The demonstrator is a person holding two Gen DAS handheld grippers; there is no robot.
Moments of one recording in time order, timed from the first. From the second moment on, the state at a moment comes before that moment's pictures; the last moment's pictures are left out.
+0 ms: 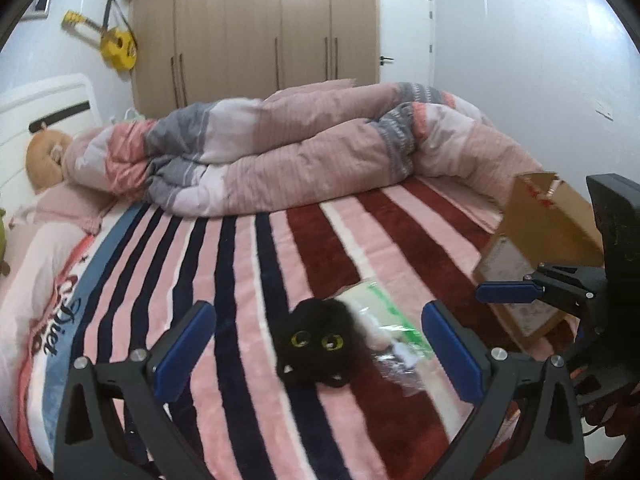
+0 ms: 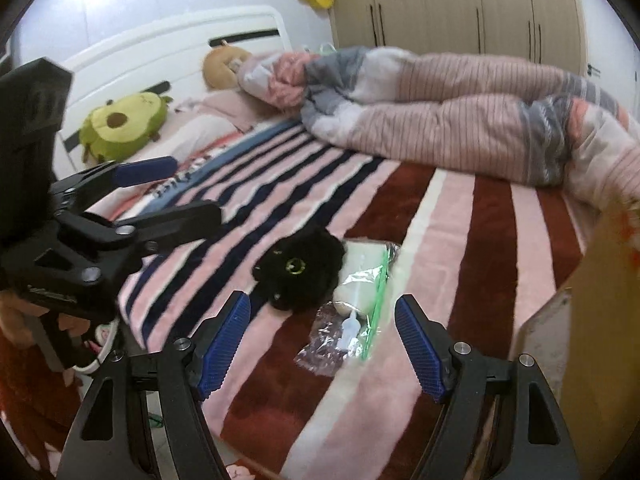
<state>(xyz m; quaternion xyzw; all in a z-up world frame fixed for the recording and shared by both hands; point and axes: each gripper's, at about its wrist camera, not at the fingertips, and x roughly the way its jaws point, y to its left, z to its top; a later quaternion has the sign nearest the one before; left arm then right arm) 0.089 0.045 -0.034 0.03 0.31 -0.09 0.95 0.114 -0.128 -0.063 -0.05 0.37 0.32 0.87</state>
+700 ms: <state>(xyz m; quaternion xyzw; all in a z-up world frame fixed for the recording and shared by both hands) 0.147 0.069 -0.103 -0.01 0.34 -0.12 0.93 0.190 -0.093 -0.151 -0.09 0.46 0.27 0.84</state>
